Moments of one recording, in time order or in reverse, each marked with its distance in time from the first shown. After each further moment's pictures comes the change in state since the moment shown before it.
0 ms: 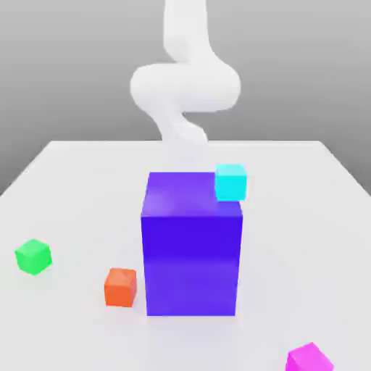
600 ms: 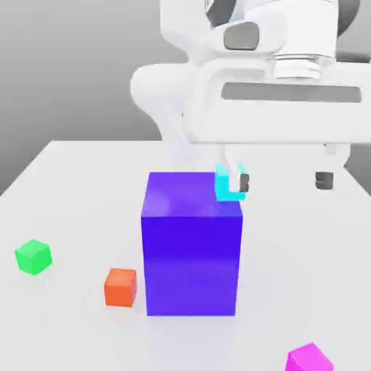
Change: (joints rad) arm 0.066 0.659 0.131 0.027 -0.087 0.183 0.023
